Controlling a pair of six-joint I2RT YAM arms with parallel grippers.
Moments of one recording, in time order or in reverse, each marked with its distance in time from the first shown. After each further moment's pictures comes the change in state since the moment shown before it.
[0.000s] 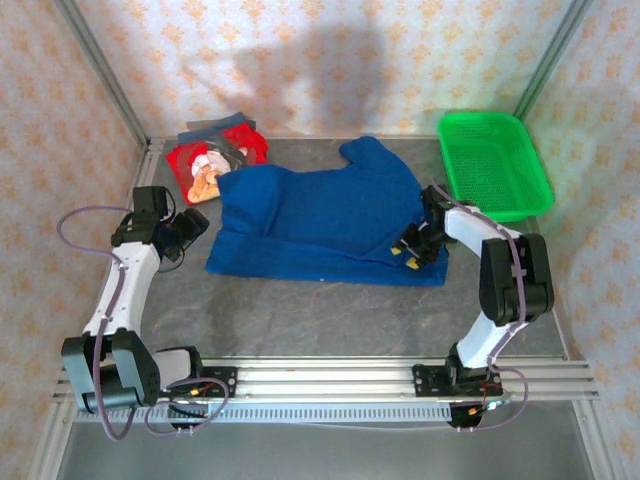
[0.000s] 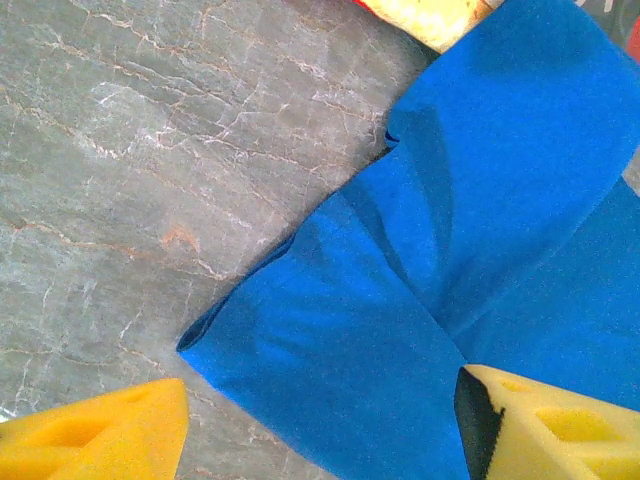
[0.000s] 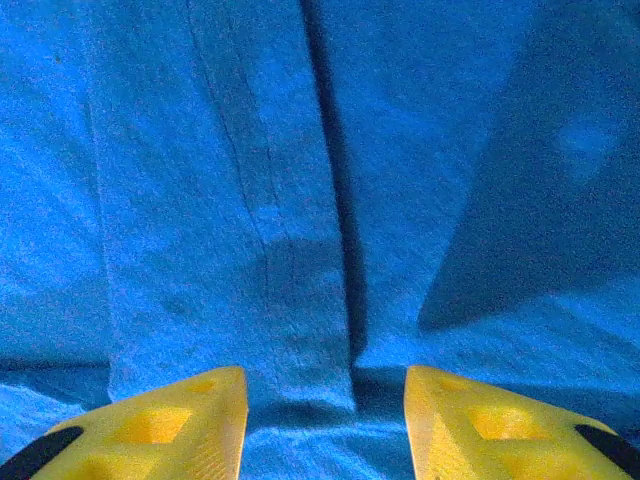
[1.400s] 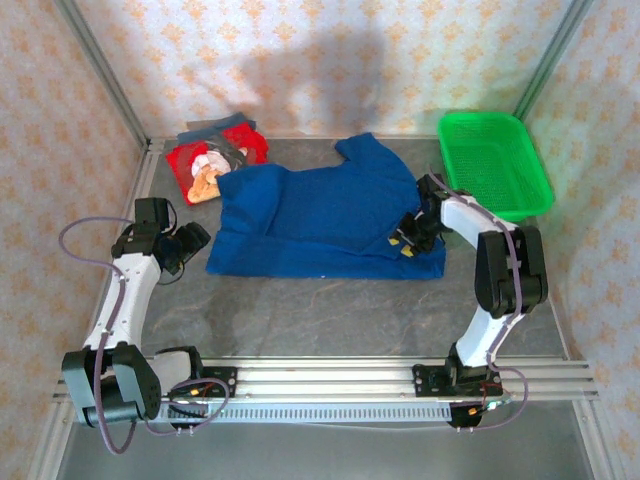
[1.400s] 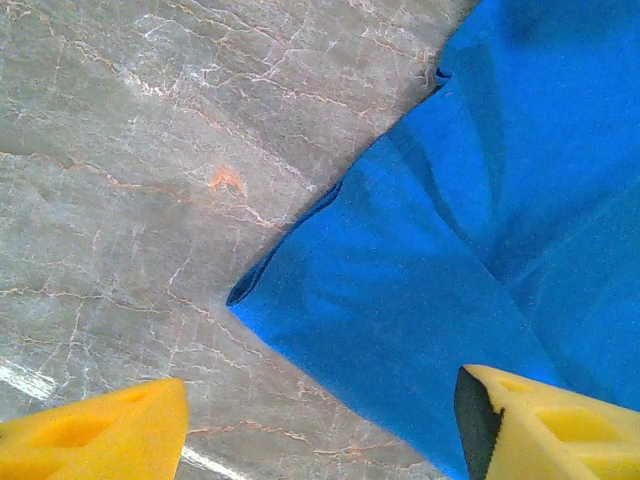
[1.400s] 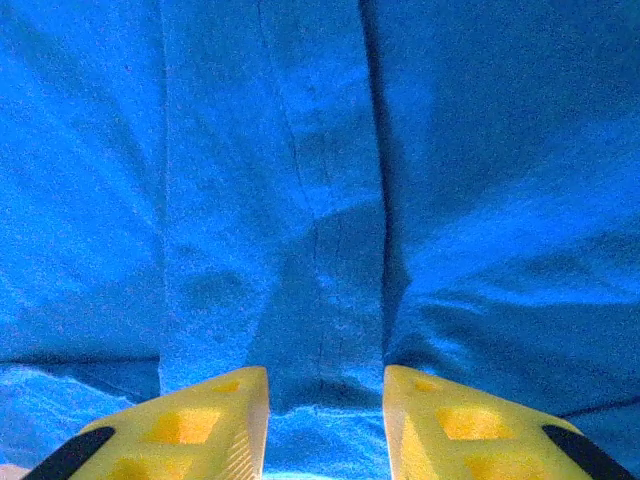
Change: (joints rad) left arm 0.000 -0.058 -0.074 -0.052 -0.009 0.033; right arm 0.016 0.044 0.115 -0.048 0.004 0.000
